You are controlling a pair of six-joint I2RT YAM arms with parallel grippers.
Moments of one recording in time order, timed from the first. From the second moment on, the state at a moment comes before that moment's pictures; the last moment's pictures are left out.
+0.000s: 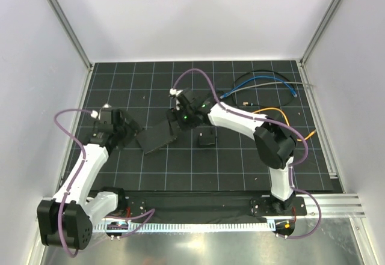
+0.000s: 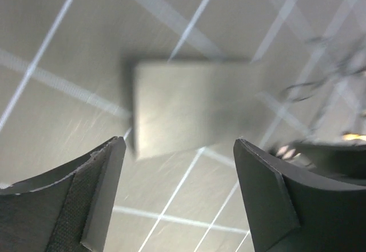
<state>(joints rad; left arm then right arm) -0.10 1.01 0.76 -0.56 -0.02 -0.82 0.85 1.96 1.51 -0.45 -0.11 0.40</state>
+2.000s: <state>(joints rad) -0.10 1.15 0.99 -0.50 0.10 -0.68 0.76 1.80 1.47 -0.60 0.09 0.47</state>
